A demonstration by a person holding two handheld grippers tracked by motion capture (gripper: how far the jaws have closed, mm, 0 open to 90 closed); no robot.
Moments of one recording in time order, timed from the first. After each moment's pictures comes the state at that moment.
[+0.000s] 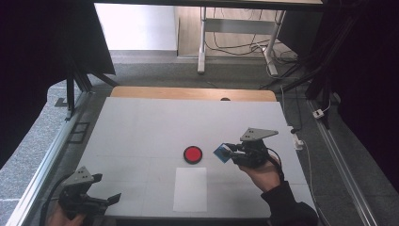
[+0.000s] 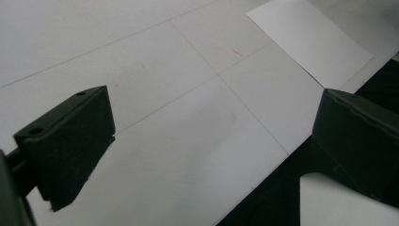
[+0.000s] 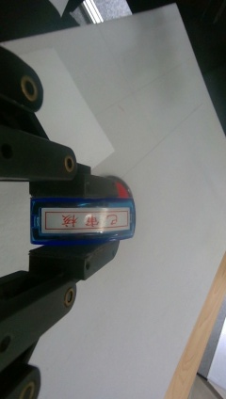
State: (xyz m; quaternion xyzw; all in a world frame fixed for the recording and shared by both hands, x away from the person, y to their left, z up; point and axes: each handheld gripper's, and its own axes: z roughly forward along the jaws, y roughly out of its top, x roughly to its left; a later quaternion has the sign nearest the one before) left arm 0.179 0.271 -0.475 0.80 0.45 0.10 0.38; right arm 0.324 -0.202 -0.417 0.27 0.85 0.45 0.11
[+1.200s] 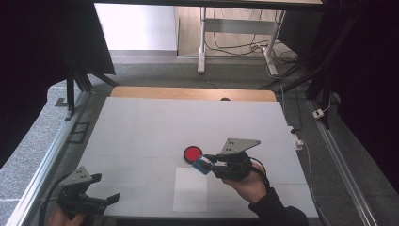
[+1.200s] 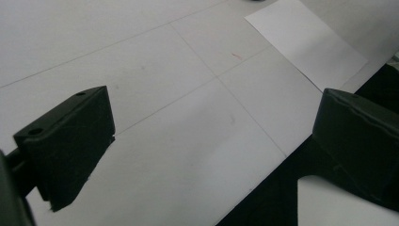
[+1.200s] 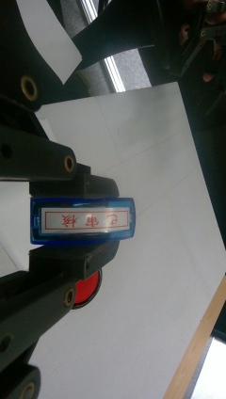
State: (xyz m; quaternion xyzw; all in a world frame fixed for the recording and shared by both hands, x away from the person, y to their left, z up) left arm 0.178 0.274 -0.475 0.79 0.45 0.10 0.39; right arm 0.286 -0.154 -0.409 0.18 0.86 0.48 0.07
